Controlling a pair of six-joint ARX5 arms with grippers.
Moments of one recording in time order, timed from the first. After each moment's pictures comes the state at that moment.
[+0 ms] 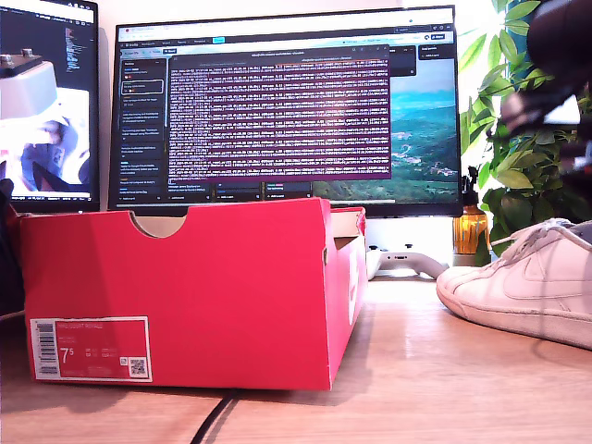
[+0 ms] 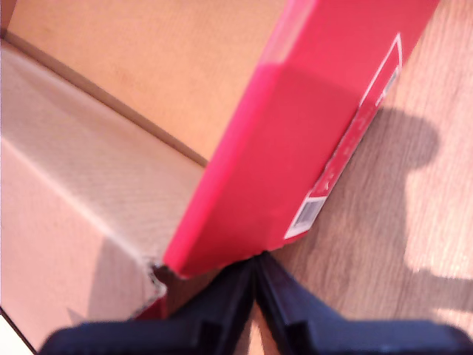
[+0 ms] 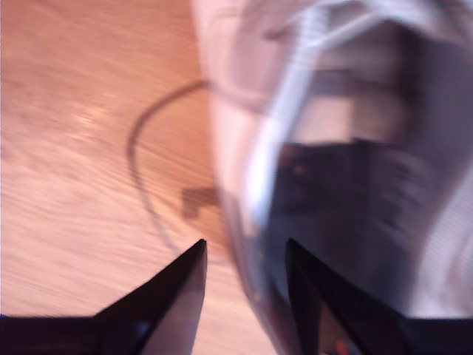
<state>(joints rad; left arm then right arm) -0.43 1.06 0.51 -0.38 0.05 0.84 0.20 1.52 1.05 -0.98 0.00 -0.26</state>
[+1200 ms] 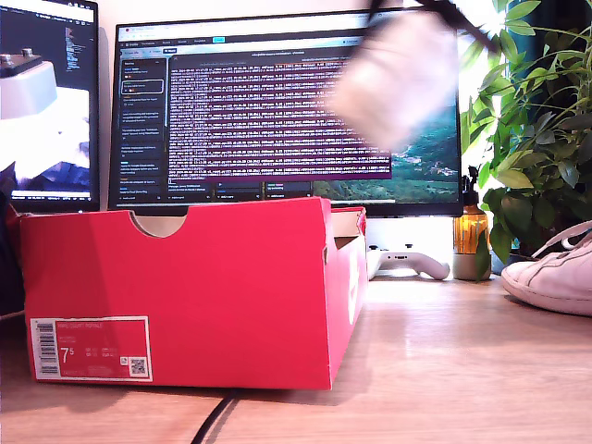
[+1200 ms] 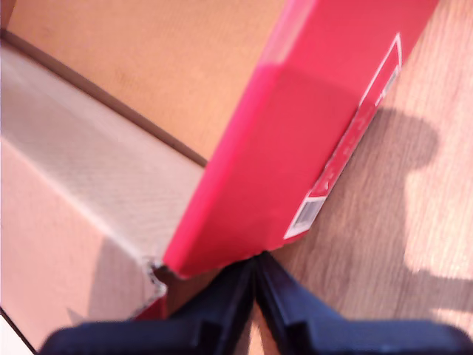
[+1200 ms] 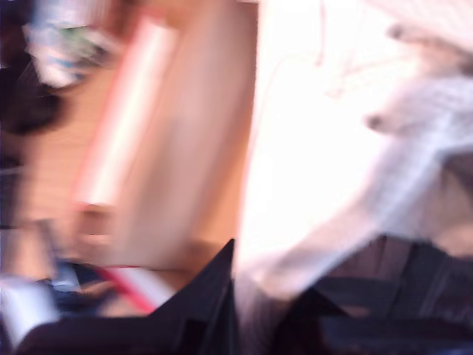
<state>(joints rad) -0.43 1.06 0.51 -0.38 0.05 0.84 0.64 1.41 1.28 -0.54 -0.23 0.62</state>
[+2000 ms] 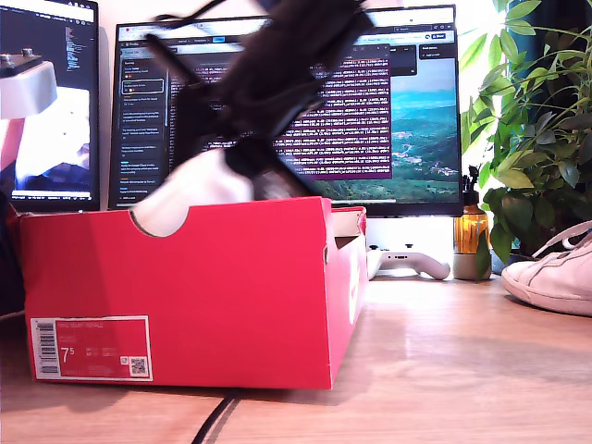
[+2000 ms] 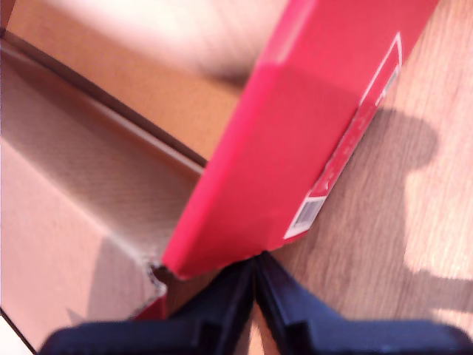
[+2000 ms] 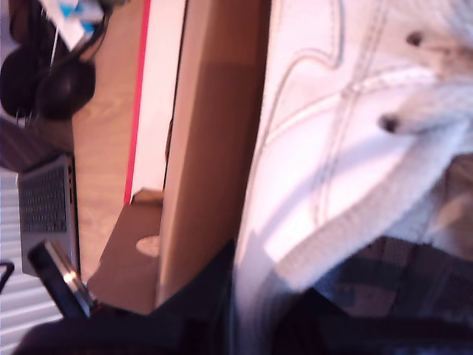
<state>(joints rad) -0.43 1.06 0.51 -0.38 0.05 0.84 0.85 1.78 1.27 -0.19 -0.20 0.98</state>
